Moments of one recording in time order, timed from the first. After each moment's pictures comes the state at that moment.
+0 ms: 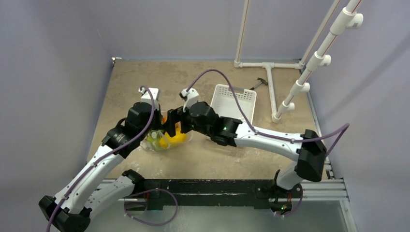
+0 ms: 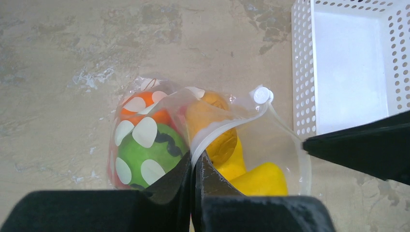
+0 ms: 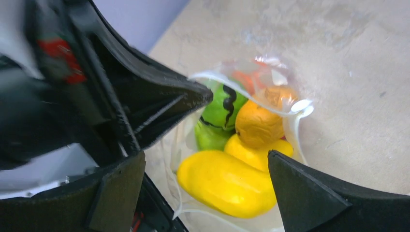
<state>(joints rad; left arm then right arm) -0.55 0.83 0.87 -0.59 -0.29 -0.29 1.13 1.60 1.28 -0.05 0.17 0.53</state>
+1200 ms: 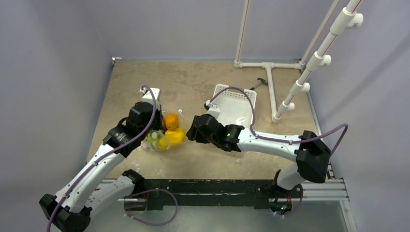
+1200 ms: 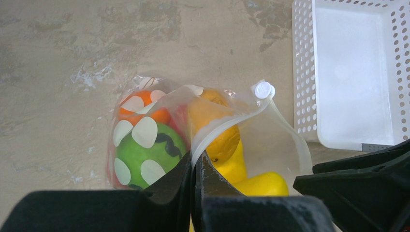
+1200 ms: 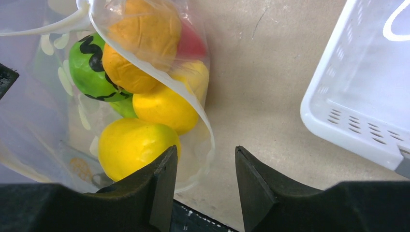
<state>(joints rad) -0.55 0.84 0.87 -0.58 -0.28 -0.29 1.11 1.51 1.05 -0.26 0.35 1.07</state>
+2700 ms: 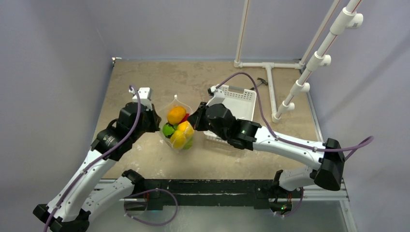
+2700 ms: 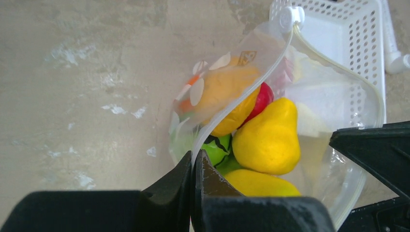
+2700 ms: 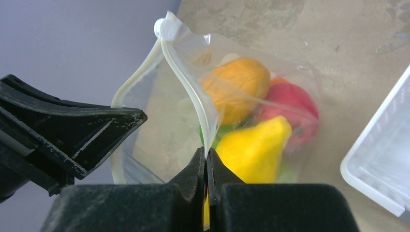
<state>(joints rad) -0.55 0.80 1.01 -0.77 -0.24 -0.41 1.10 1.35 1.16 -0.16 0.37 0.87</state>
